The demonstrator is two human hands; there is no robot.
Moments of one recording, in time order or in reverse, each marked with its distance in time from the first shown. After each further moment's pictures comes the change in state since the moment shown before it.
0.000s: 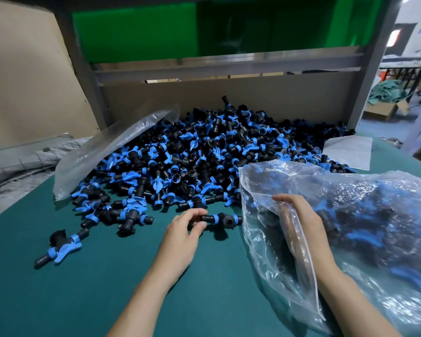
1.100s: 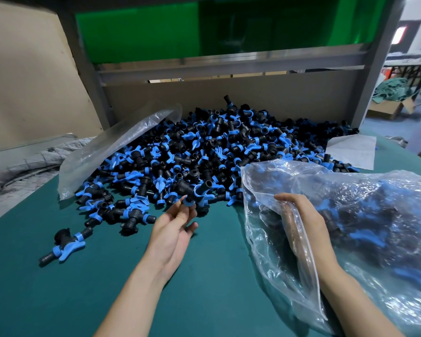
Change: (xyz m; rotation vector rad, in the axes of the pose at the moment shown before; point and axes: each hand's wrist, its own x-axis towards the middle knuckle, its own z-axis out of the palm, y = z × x) left_hand 0.004 0.016 -0.012 -1.182 0.113 -0.370; right_hand 0.000 0.001 0.000 -0.013 0.013 0.010
